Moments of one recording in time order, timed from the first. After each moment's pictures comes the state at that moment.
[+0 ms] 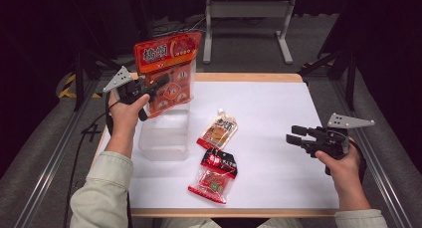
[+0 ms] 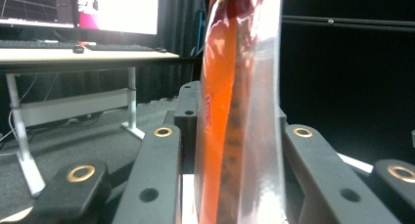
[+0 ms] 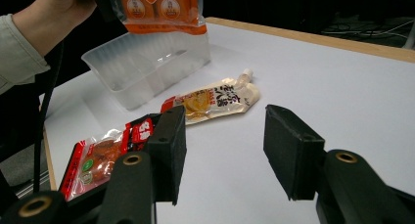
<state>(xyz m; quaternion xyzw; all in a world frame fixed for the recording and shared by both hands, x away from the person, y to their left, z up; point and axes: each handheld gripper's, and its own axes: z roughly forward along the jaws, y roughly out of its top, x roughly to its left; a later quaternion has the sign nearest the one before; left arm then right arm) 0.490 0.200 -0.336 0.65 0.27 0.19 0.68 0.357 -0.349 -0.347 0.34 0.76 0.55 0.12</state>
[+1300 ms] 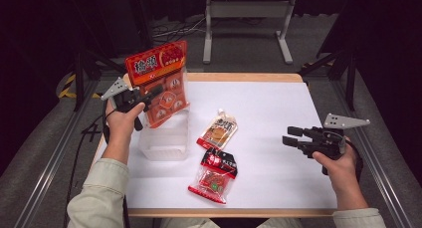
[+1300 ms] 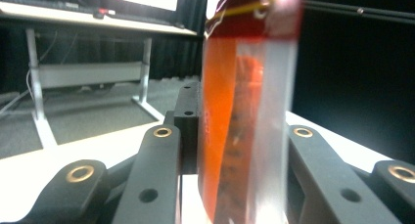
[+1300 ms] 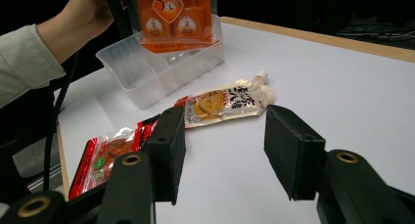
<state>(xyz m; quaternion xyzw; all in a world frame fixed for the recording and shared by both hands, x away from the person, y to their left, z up) 0.486 0.221 -0.368 0.66 0.33 0.16 0.66 0.358 -0.341 -0.347 0.32 0.77 0.55 0.10</state>
